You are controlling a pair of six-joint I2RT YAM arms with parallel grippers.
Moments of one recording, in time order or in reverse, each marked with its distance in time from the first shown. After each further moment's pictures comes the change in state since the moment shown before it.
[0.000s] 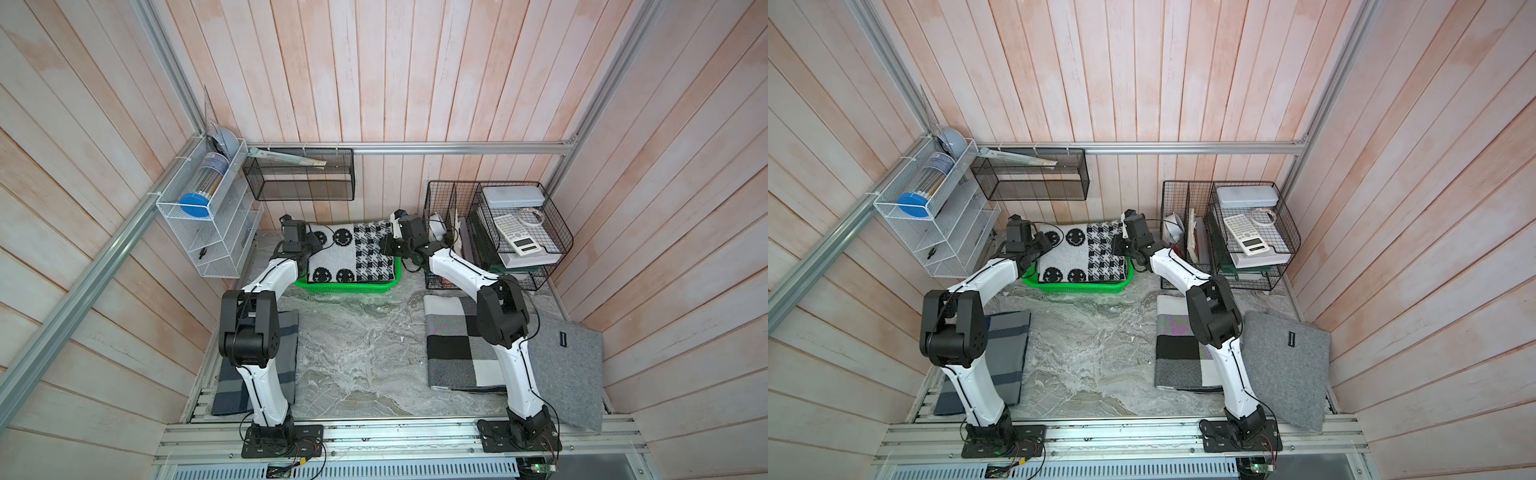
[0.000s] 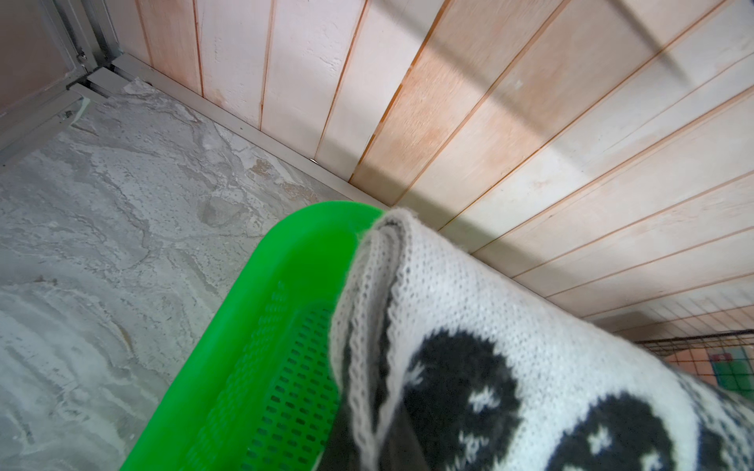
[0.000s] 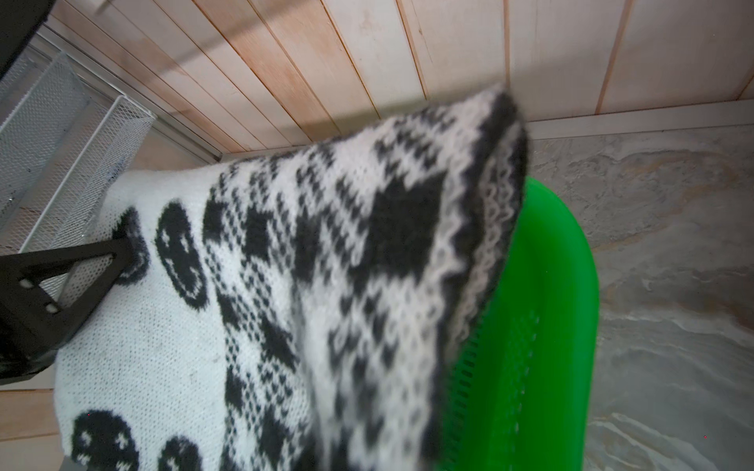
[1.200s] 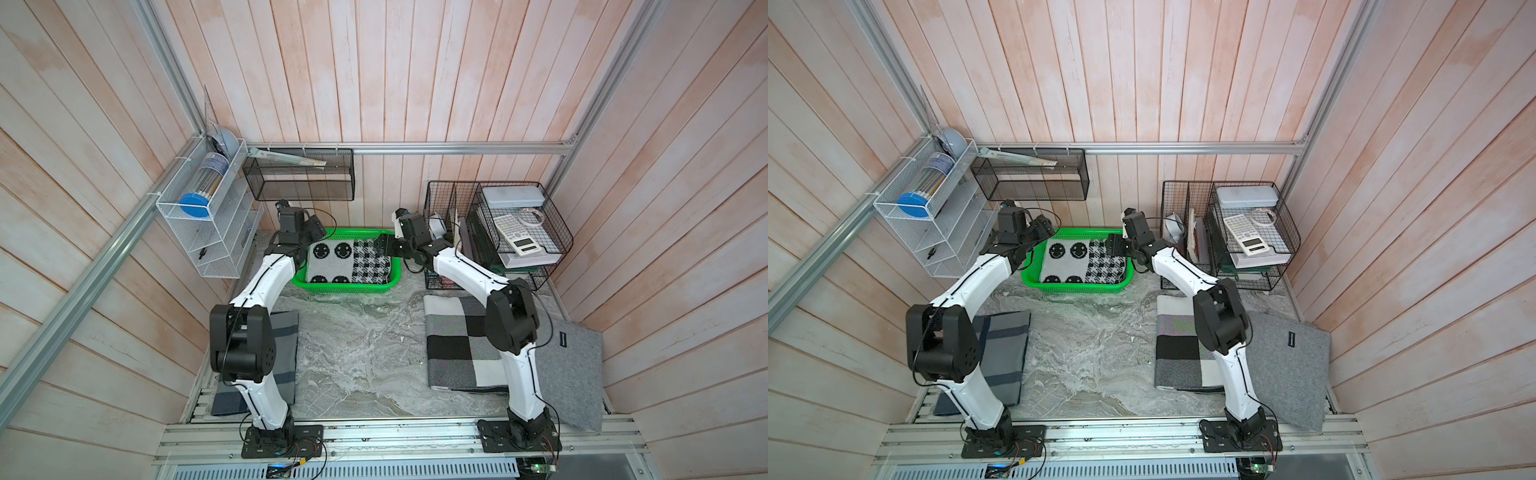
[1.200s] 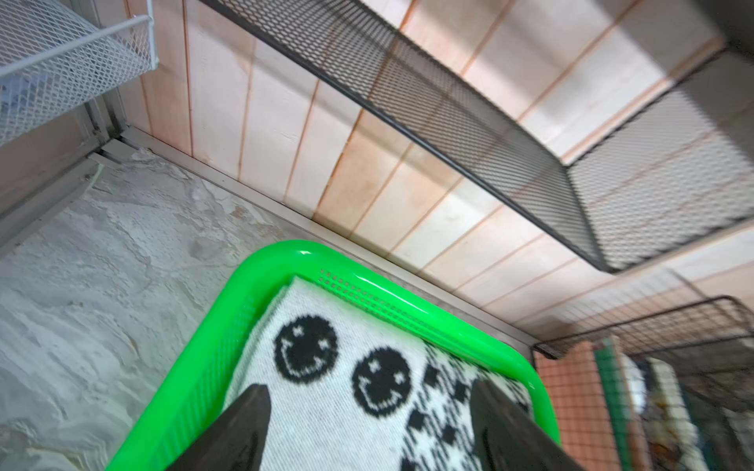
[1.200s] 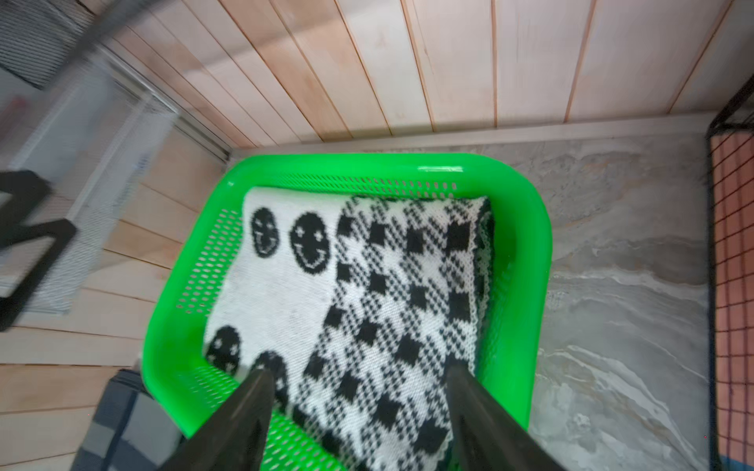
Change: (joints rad) left arm -0.076 -0.284 -0.076 -0.087 -0.014 -0.055; right arm 0.044 -0.309 -0.241 -0.018 0.062 -0.019
